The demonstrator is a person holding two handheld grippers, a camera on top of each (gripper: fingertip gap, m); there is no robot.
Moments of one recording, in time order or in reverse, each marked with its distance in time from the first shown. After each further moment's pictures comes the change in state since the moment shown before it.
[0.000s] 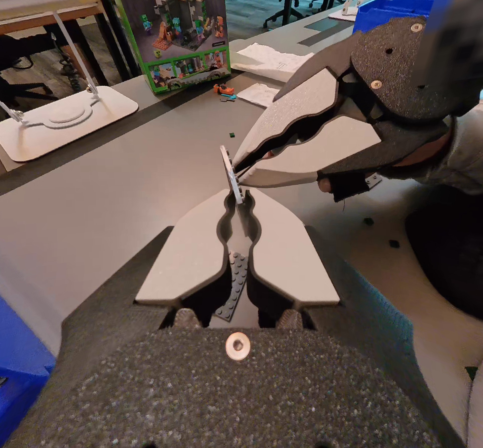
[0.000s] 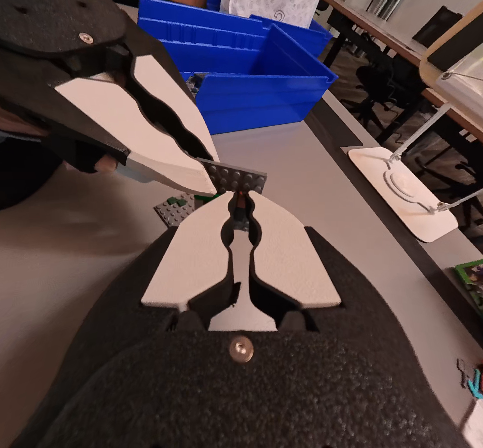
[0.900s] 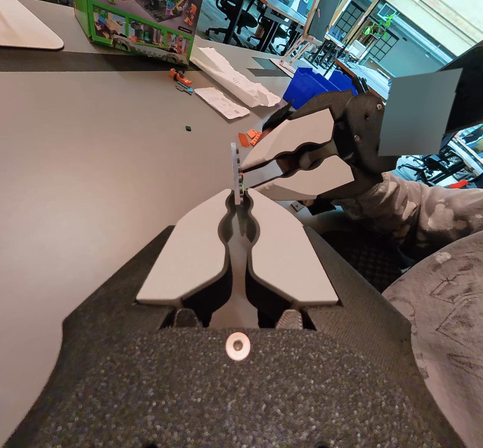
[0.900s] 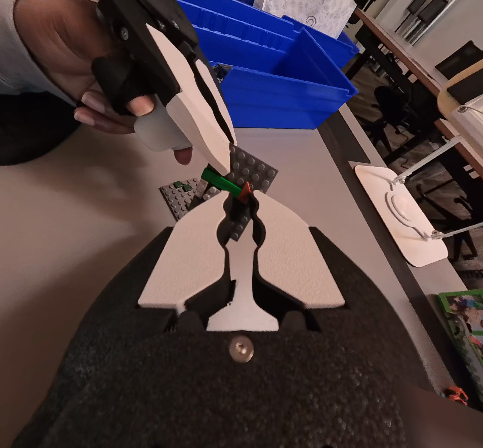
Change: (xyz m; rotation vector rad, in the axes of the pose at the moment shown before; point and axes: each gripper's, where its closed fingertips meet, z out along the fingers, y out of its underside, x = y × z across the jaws) left arm -0.001 -0.002 -0.004 0.030 0.285 -0.422; right arm -0.007 0.002 -0.007 -0.009 -0.080 -0.138
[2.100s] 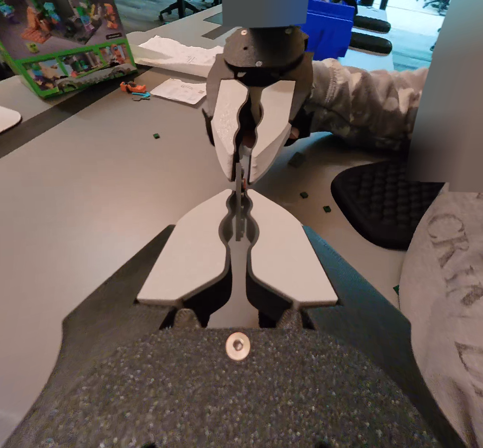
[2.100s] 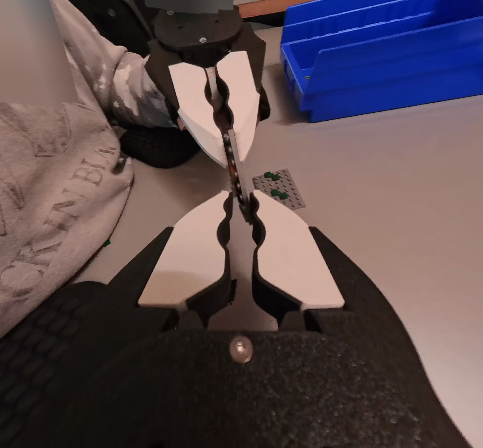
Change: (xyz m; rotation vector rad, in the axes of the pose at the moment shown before) left arm 0.032 0.023 0.007 -0.127 0.080 0.441; right arm -0.031 0.016 -0.027 0.122 -0.598 0.346
